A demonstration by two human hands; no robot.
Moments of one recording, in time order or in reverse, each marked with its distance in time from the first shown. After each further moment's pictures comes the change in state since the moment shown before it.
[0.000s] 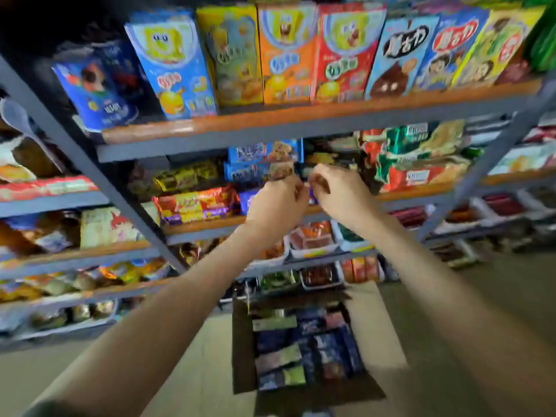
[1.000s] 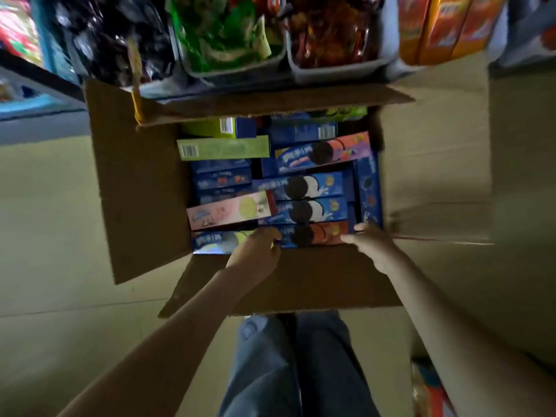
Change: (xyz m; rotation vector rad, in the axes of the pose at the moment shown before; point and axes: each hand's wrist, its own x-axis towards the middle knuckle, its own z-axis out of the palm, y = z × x) left_hand -0.273 -0.307 0.626 -0.061 -0.945 -0.626; right_hand -0.379 0.484 0.530 0.373 -0.828 1.425
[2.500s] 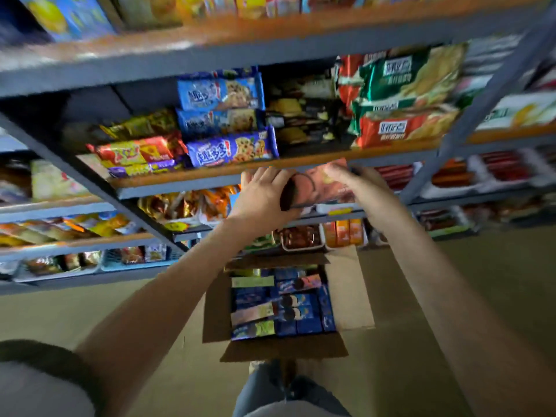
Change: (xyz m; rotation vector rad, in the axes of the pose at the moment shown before) left_hand -0.429 0.306 -0.371 0.427 1.011 0.640; right_hand -0.617 -0.212 -0.251 0.351 0.101 -1.041
